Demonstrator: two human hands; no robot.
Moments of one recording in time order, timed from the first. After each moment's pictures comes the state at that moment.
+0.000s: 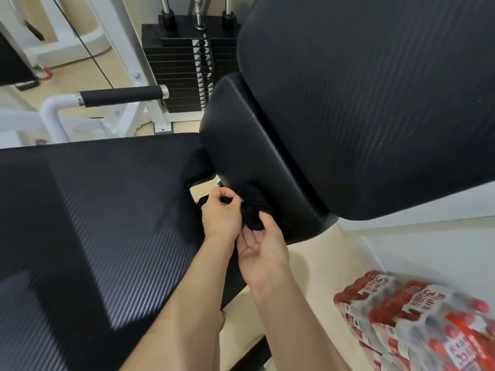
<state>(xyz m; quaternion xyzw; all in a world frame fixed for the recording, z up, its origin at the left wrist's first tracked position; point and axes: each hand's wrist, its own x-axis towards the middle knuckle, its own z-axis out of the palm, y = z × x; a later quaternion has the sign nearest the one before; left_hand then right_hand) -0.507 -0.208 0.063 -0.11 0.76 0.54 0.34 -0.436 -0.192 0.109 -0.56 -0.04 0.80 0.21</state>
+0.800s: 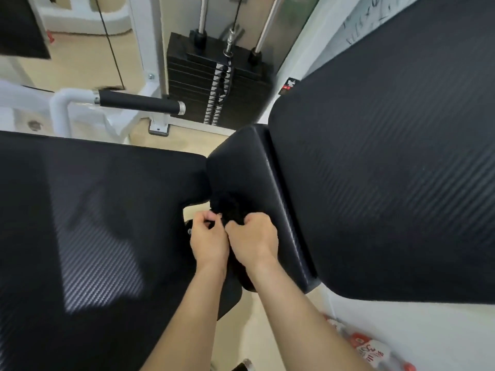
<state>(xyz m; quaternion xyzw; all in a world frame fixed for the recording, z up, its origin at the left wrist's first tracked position) -0.525 -0.194 0.066 -0.26 0.69 0.61 0.29 -0.509 -0.148 0.140 -0.52 -0.76 0.38 -0.12</state>
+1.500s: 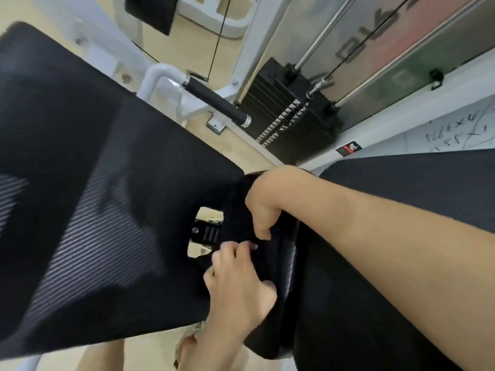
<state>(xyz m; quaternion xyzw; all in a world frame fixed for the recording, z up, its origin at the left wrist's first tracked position) -0.490 -0.160 0.135 -0.10 0.85 0.41 0.32 -0.653 -0.128 0.201 0.19 -0.72 -0.32 -0.58</state>
